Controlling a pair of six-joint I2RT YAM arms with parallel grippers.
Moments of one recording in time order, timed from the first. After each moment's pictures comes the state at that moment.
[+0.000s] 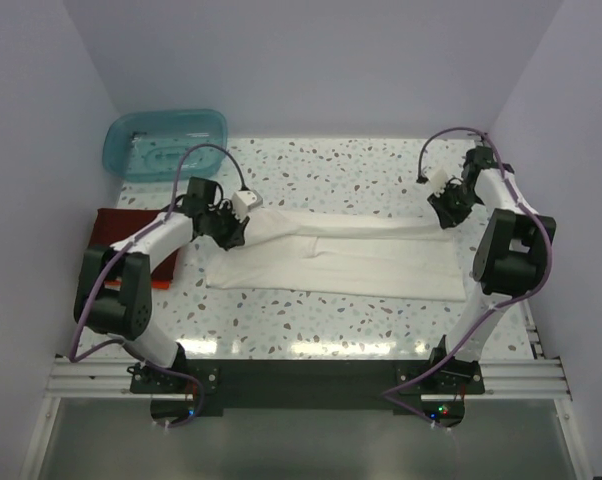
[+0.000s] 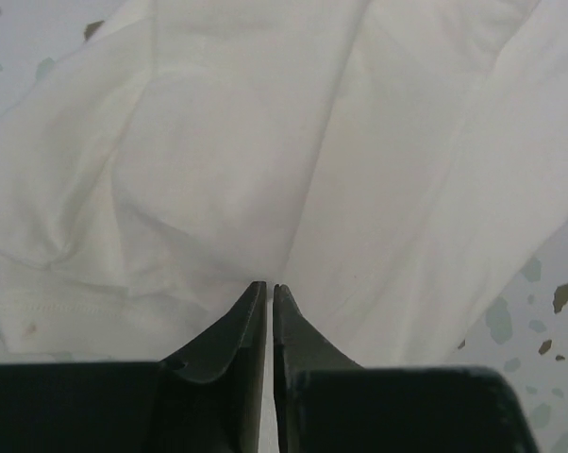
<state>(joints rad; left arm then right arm) -0.19 1.60 0.97 -0.34 0.47 0.51 -0.21 1.92 1.50 -0.89 -0.27 -0.97</state>
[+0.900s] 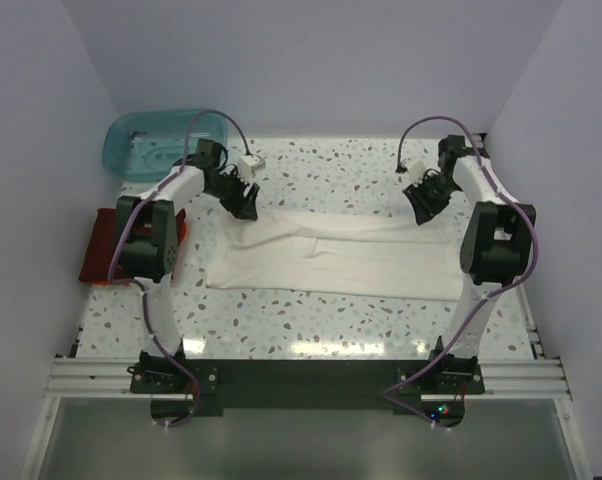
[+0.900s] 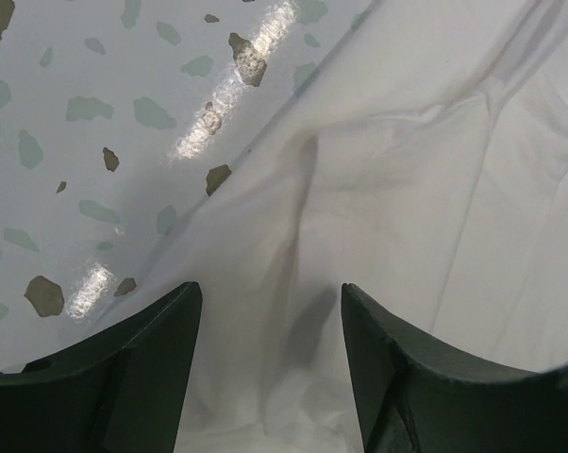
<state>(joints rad) -0.13 2.07 1.55 -0.61 0.62 0.55 -0.08 2.01 1.67 -1.02 -0.28 -0.80</state>
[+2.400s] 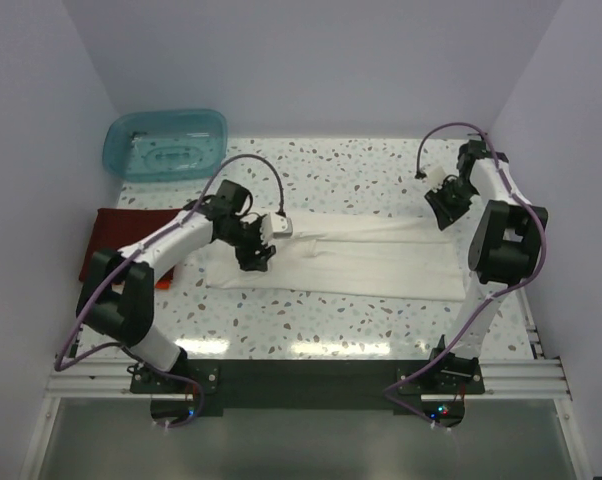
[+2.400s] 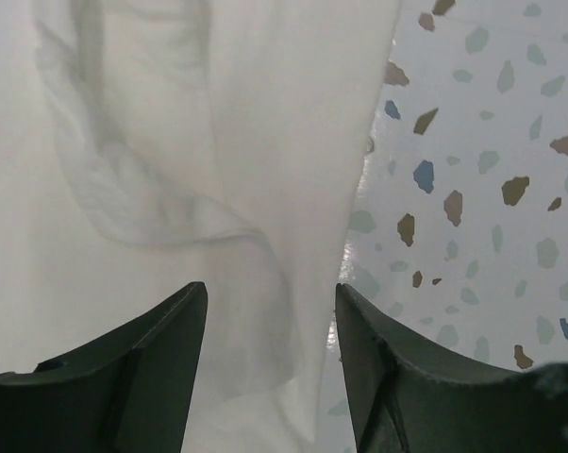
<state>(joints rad) -0.42 1.58 1.03 -0.67 0.56 0.87 -0.18 2.04 1.66 -1.06 -0.19 -0.86</state>
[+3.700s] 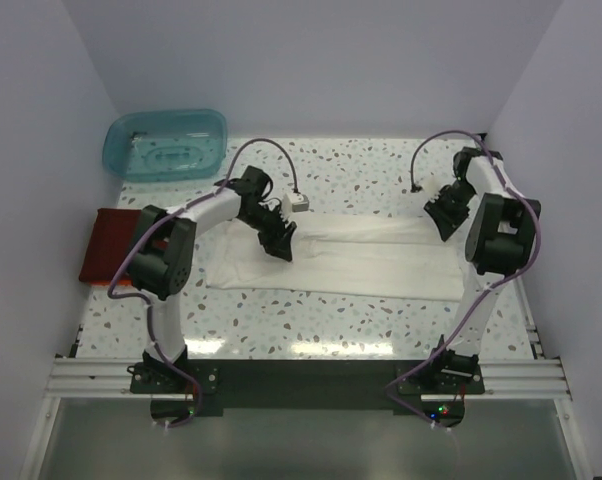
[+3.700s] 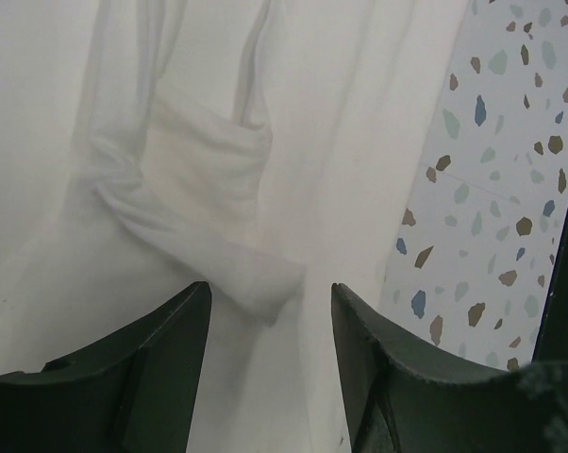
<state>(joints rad) -0.40 1.98 1.38 -0.68 0.79 0.59 -0.18 2.16 1.75 -1.23 -0.15 -0.99</state>
